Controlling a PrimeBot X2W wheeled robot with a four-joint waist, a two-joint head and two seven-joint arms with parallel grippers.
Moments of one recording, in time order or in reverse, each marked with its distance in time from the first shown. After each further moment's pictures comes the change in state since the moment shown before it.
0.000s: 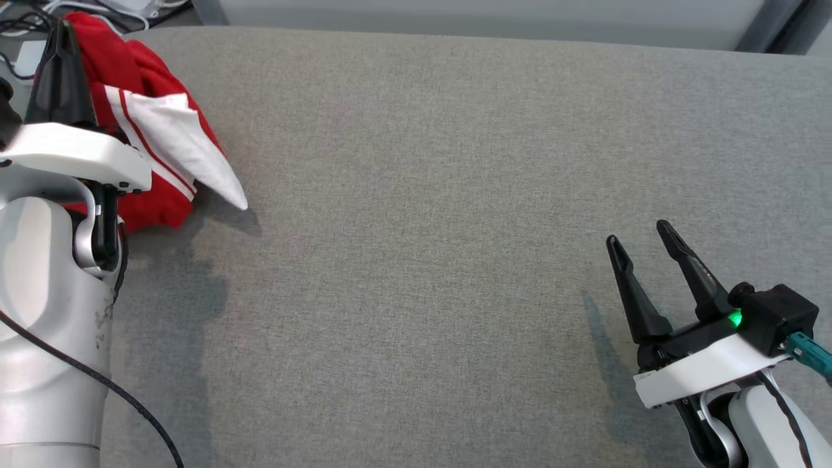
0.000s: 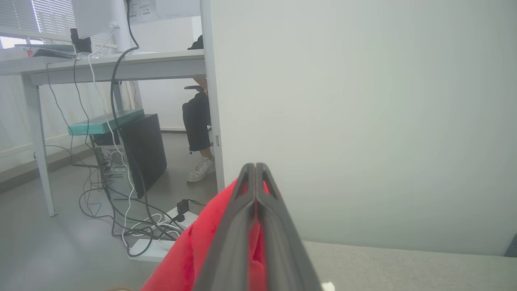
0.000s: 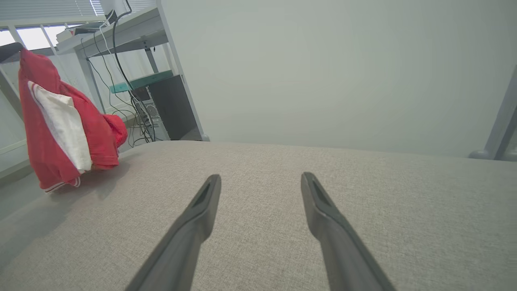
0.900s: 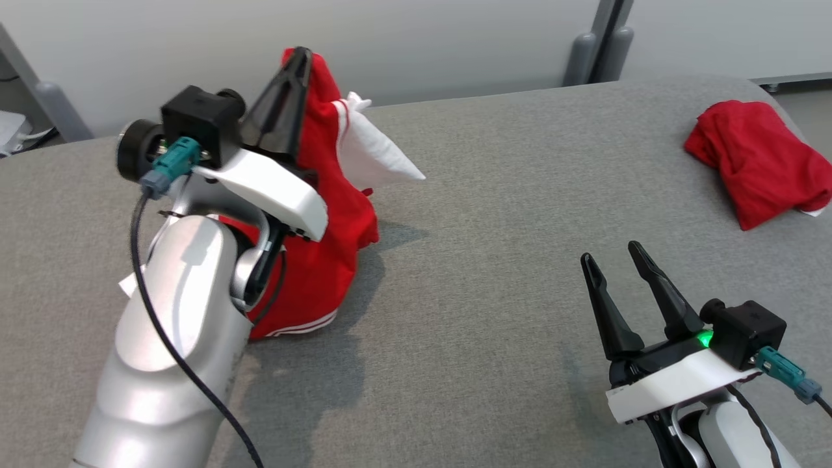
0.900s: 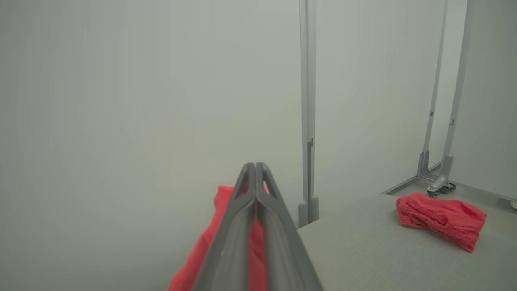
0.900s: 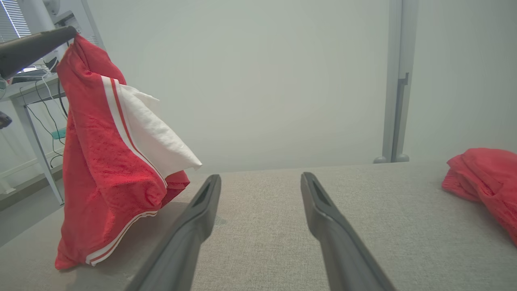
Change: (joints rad) left arm 0.081 -0.116 -0.256 -0.261 0.016 -0.063 0.170; right arm 0.026 0.082 0.006 0.028 0.018 0.000 0.000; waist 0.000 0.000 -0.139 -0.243
